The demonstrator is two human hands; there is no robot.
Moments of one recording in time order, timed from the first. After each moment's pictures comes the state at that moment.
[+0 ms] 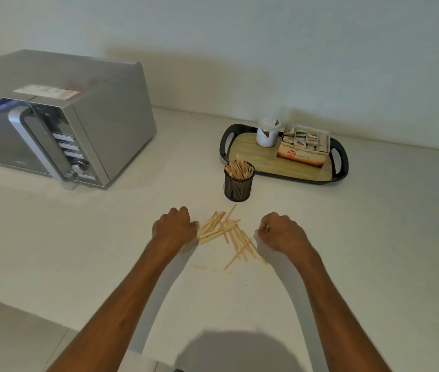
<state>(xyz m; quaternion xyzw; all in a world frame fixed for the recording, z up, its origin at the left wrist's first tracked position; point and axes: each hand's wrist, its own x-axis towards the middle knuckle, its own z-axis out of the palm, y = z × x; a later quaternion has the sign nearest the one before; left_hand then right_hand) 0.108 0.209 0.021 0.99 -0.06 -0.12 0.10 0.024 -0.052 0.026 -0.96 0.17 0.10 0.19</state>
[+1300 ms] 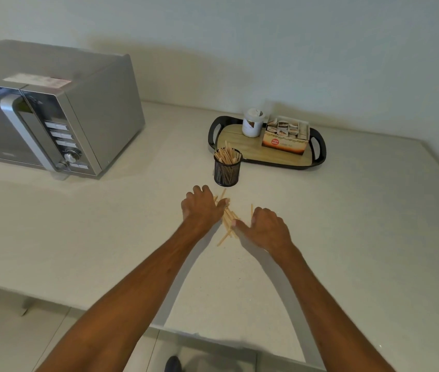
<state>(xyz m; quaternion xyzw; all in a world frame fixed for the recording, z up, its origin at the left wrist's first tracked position) 0.095 0.132 0.005 0.99 -0.11 -0.04 0.09 -0.017 -0.025 -0.004 -0.96 0.21 0.01 0.19</state>
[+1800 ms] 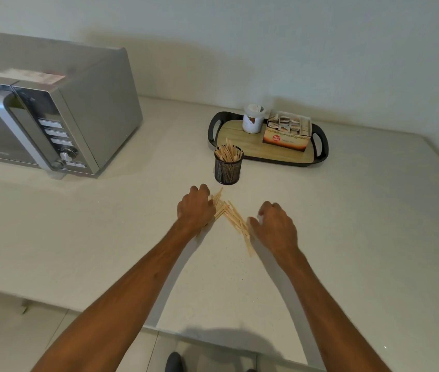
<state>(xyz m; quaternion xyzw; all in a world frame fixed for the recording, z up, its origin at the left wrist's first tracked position) 0.105 0.151 -0.002 0.97 -0.14 -0.06 0.21 -0.028 -0.022 0.007 -0.95 0.23 -0.07 0.20</state>
